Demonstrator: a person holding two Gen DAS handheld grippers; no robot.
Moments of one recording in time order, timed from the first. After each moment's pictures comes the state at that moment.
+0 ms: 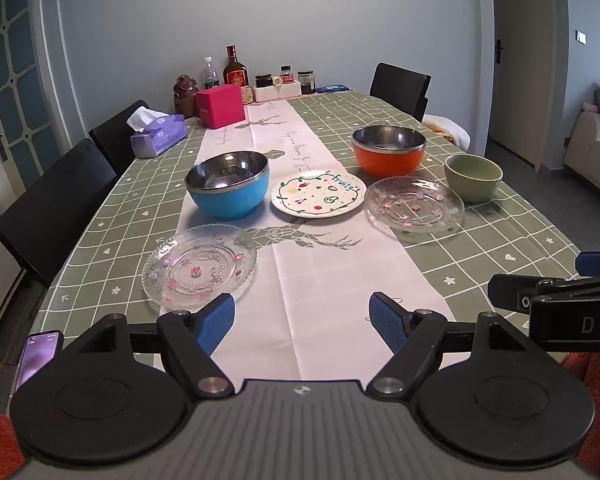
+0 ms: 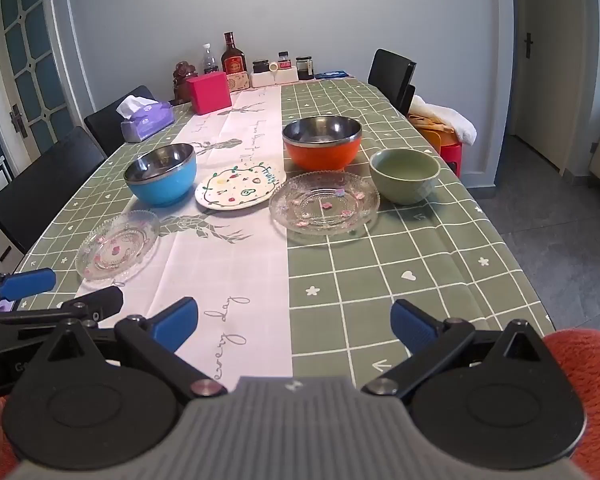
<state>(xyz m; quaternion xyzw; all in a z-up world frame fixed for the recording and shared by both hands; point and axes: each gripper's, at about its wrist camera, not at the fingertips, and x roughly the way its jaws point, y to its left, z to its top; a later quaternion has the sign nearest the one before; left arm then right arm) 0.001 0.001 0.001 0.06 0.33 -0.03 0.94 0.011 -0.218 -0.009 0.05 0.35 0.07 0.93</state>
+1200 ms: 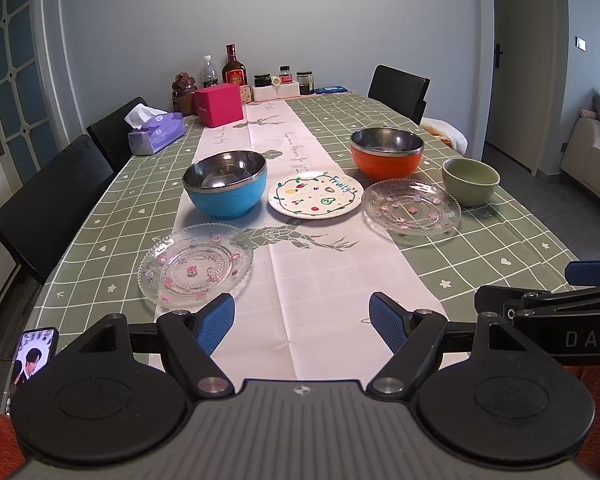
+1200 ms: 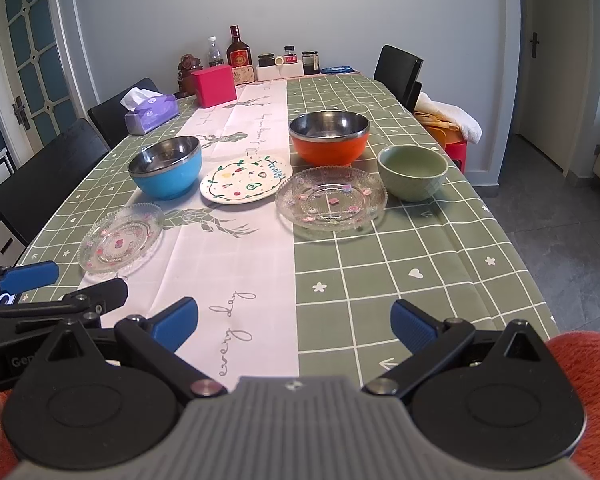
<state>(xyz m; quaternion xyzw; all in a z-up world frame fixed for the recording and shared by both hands) 0.002 0.001 0.000 0.06 0.32 -0.02 0.94 0.014 -0.212 -0.012 0.04 0.36 0.07 0.93</state>
